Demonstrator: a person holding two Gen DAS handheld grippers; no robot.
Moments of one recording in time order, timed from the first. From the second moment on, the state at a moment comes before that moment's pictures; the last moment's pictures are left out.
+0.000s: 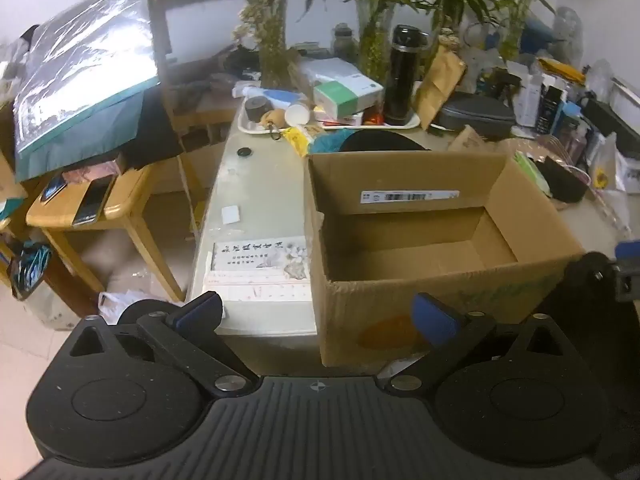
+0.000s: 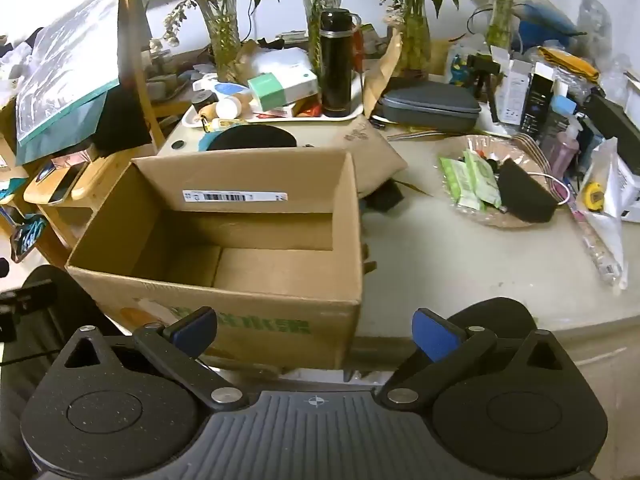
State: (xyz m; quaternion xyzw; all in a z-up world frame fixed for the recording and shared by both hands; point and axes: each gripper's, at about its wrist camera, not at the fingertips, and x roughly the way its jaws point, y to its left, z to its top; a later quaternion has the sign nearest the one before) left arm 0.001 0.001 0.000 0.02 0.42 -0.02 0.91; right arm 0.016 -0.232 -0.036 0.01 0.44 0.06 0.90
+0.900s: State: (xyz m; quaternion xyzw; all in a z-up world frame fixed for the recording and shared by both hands) left arm -0.005 -0.027 0.016 -0.06 0.40 -0.13 0.90; right arm 0.020 -0.235 -0.002 -0.01 0.43 0.07 0.90
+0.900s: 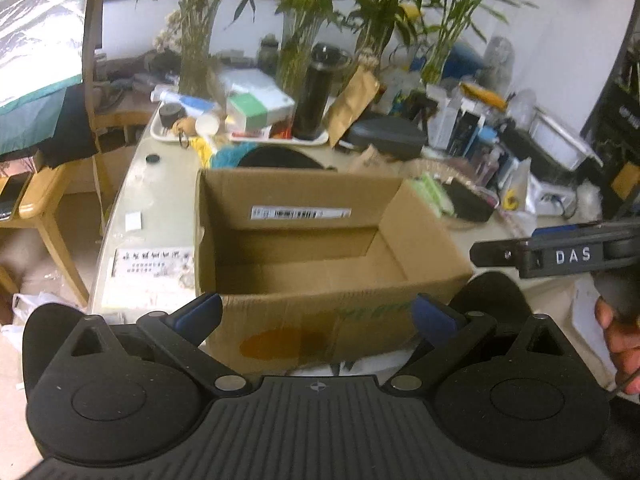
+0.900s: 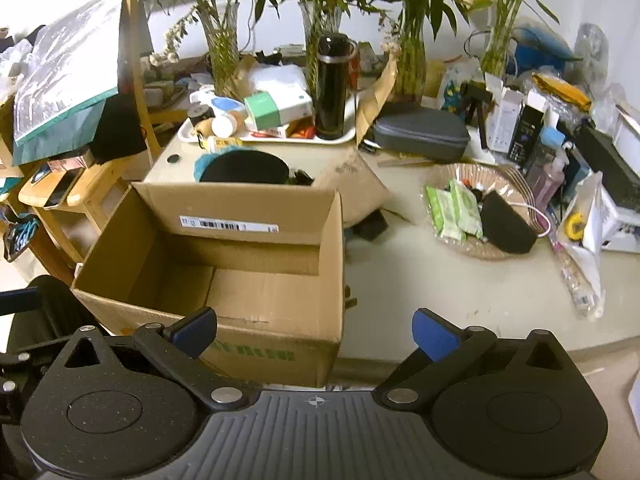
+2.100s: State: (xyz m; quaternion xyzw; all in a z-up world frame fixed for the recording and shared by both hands) left arm 0.021 -0.037 0.002 -0.03 0.41 -0.15 0.90; right arm -0.024 -0.259 -0.026 0.02 0.39 0.05 0.92
